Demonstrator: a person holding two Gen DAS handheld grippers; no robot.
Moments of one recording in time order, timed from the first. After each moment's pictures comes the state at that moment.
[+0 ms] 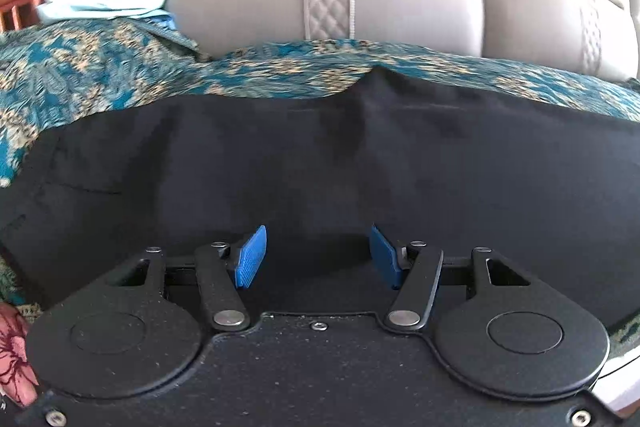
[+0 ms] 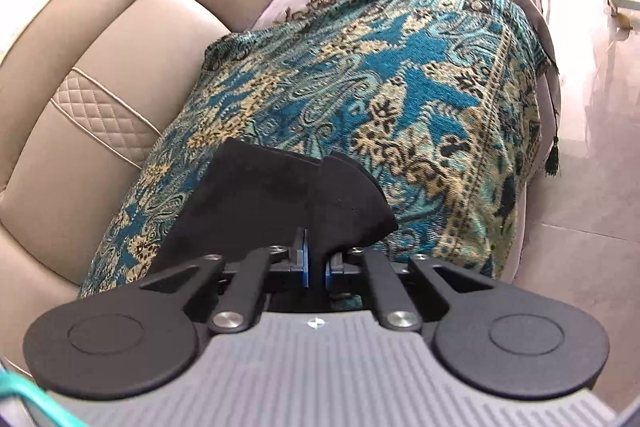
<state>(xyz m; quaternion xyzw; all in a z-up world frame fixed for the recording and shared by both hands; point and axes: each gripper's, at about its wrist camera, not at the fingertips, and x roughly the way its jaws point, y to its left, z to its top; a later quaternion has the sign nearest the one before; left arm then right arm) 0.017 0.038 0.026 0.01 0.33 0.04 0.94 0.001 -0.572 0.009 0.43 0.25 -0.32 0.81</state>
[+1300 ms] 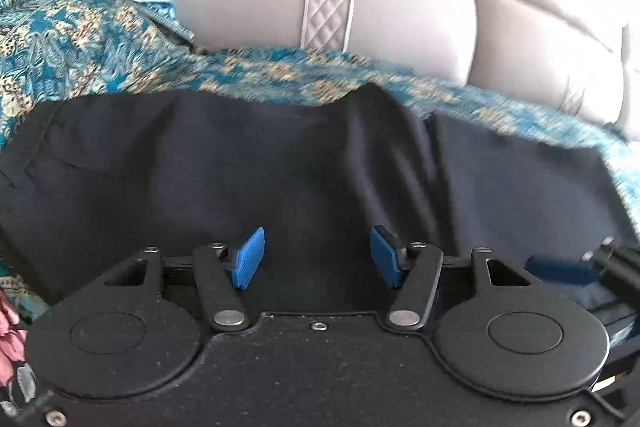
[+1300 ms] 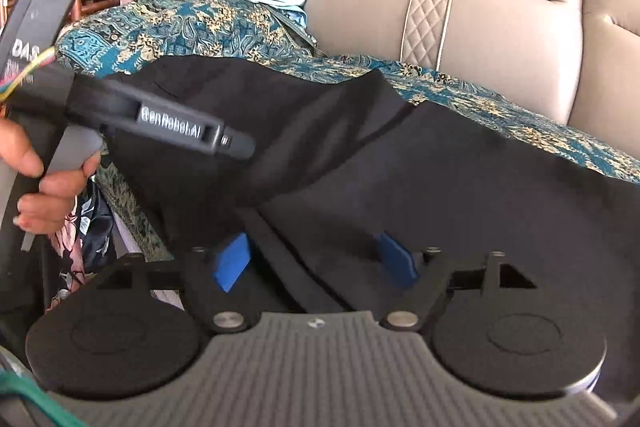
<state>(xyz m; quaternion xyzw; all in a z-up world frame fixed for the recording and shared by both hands) 0.002 0.044 0.042 -0.06 0.31 0.00 0.95 0.000 -0.151 0.010 -0.09 0.26 0.31 0.91</state>
